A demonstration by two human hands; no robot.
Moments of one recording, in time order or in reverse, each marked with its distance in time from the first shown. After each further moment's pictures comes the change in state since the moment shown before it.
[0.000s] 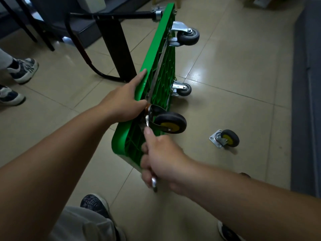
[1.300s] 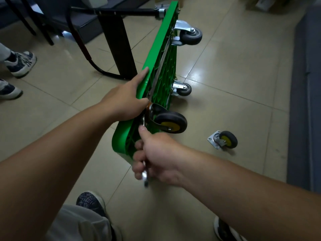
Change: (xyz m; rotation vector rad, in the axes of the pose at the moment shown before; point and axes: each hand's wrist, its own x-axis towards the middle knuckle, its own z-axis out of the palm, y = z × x) left_hand -0.002 0.000 0.001 0.033 0.018 -0.006; right_hand 0.000 -0.003 -0.002 0.168 -0.176 0.067
